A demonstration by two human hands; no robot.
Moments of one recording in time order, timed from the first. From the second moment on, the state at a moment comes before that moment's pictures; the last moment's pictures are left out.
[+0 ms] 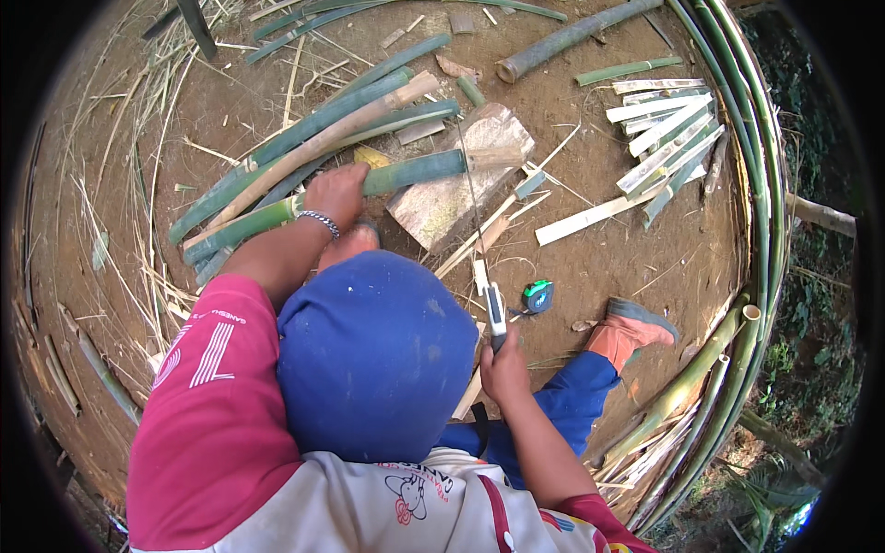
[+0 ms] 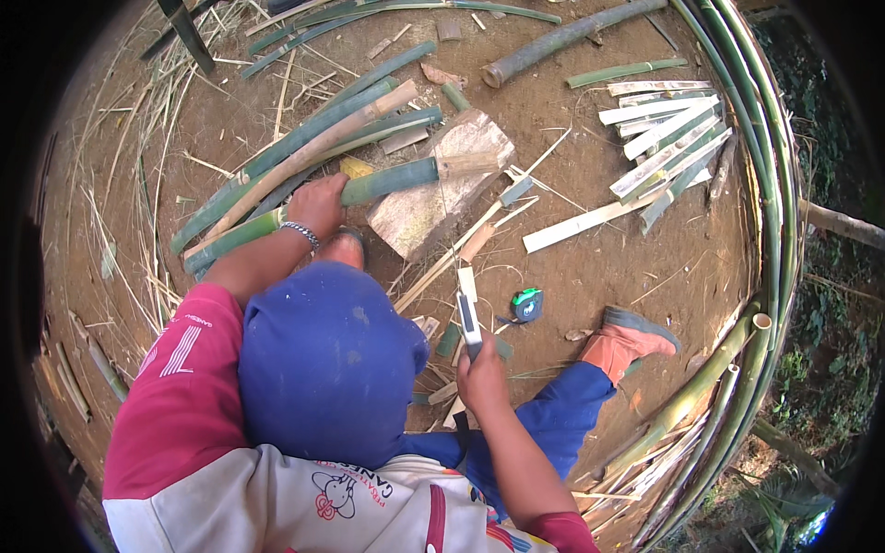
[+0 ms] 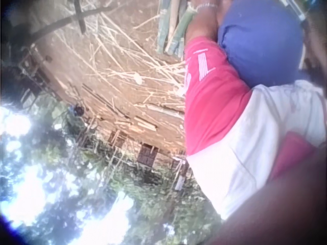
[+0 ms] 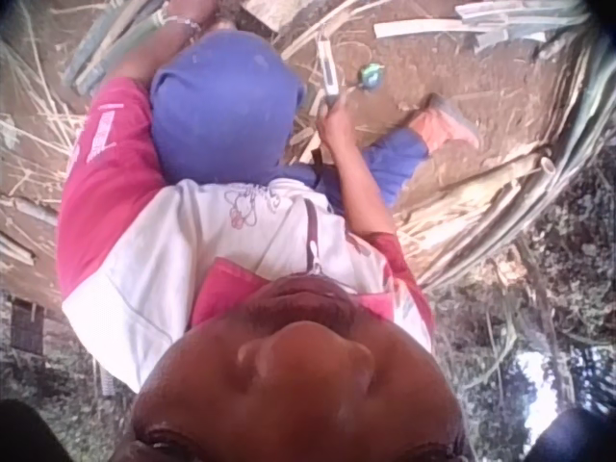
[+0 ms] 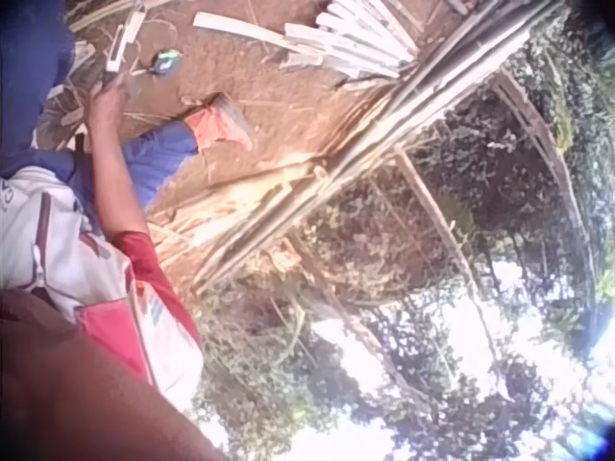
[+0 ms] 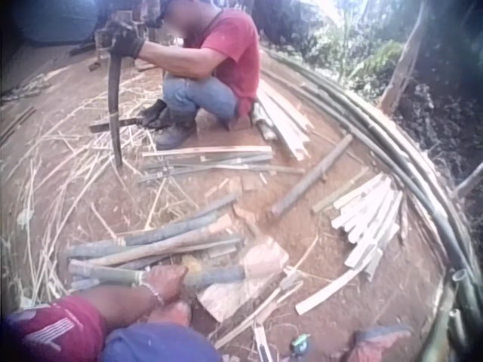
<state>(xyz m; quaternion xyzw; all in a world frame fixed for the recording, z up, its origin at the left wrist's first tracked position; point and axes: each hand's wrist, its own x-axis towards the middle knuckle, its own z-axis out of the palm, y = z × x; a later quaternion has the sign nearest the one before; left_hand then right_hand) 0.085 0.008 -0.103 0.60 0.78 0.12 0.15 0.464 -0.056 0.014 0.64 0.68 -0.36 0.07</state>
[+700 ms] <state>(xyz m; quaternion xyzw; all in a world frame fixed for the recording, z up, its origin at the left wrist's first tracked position) 0.089 0.014 -0.089 0.59 0.78 0.10 0.16 0.364 0.057 0.023 0.61 0.72 -0.33 0.09</state>
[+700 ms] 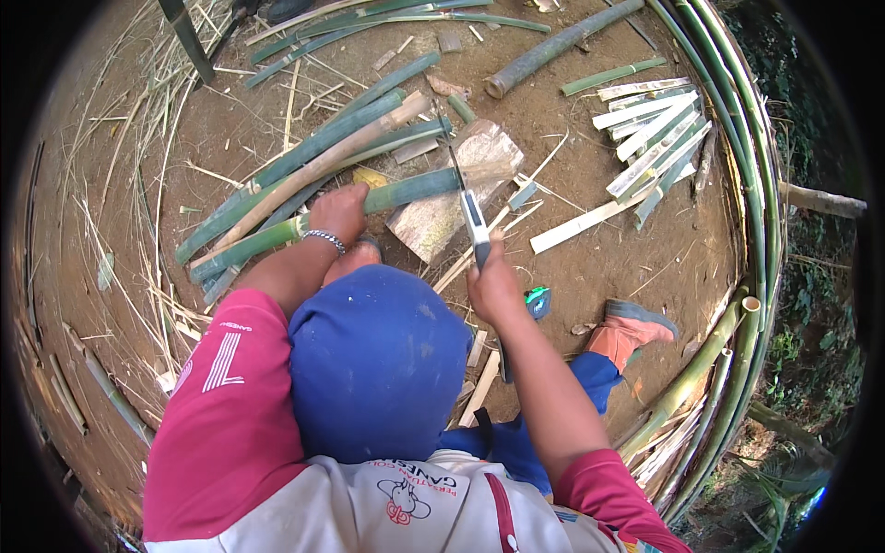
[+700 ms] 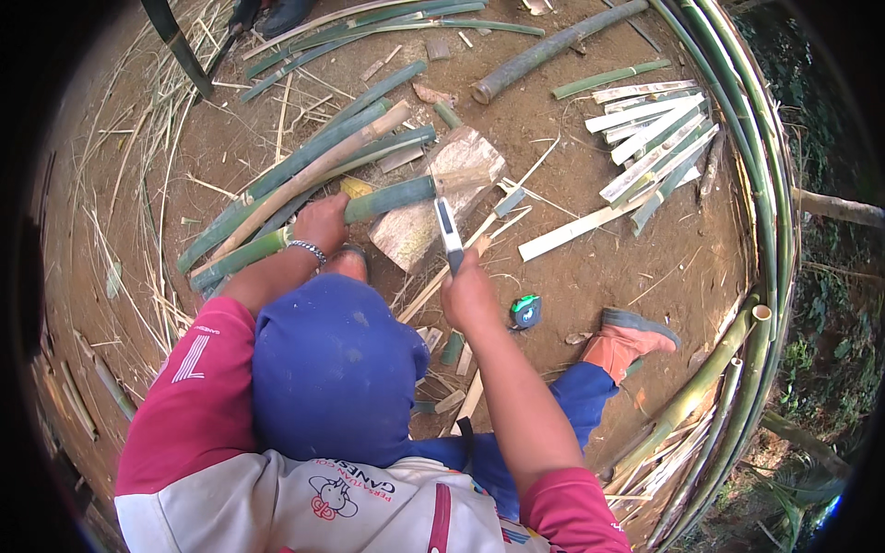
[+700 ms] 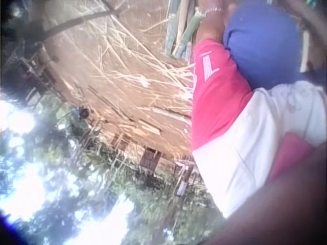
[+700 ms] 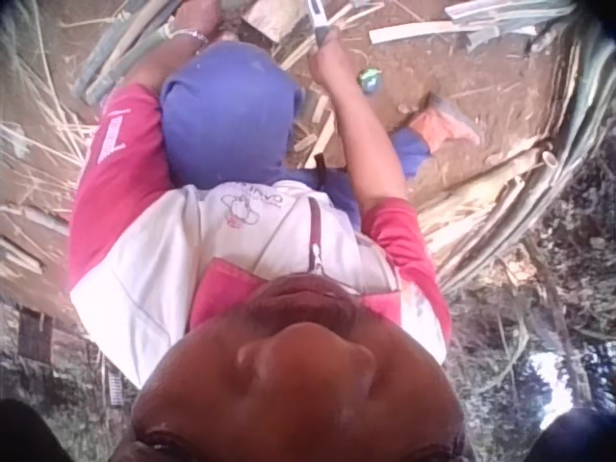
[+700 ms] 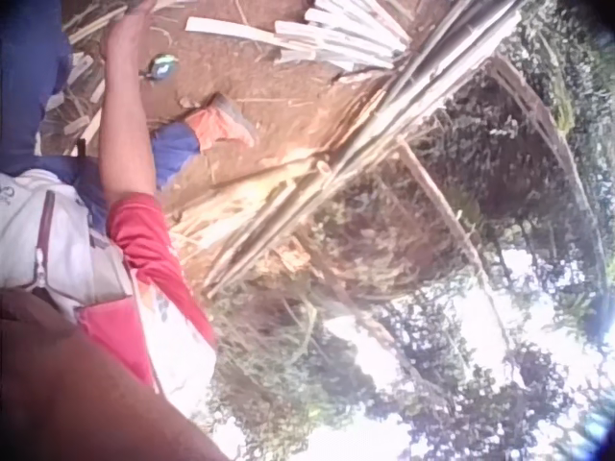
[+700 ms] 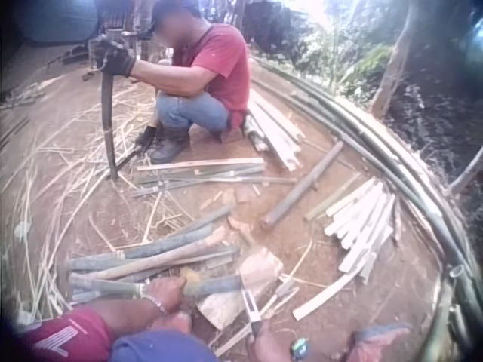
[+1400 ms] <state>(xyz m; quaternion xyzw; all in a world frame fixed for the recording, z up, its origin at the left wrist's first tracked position) 0.081 0.010 -0.098 0.60 0.78 0.09 0.16 0.452 -0.046 0.008 0.65 0.67 -0.35 0.11</state>
